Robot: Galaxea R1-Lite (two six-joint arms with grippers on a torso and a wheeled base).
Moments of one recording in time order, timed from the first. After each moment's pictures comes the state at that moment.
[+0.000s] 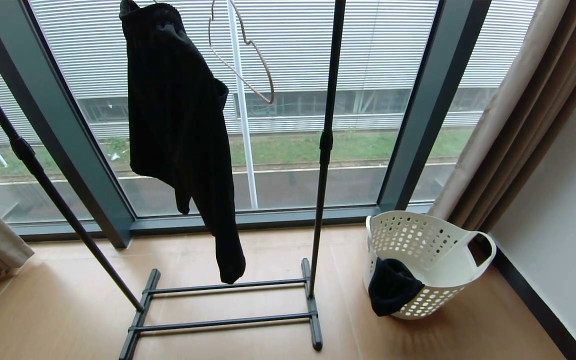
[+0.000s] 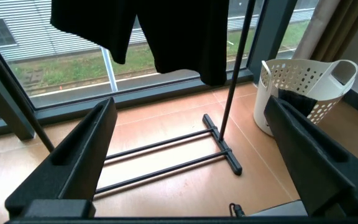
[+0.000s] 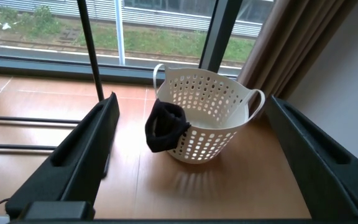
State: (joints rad) left arm 0.00 0.00 0.00 -0.04 -0.25 0.03; right arm -0.05 0.09 0.00 -0.04 0.05 -0.07
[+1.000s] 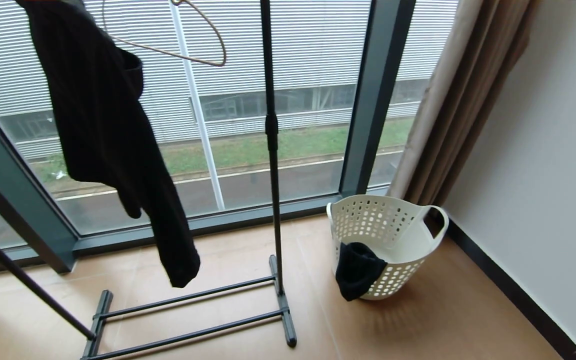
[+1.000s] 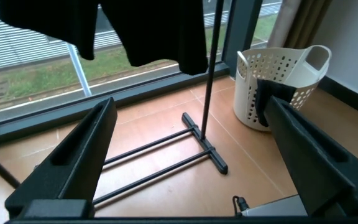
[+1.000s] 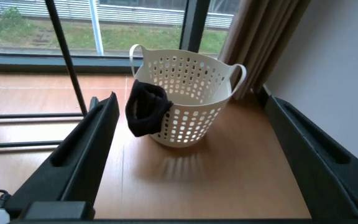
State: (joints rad) left arm 0.00 0.00 0.00 -0.04 -0.25 0.03; right arm -0.05 0.09 0.00 -0.04 0.05 -0.07
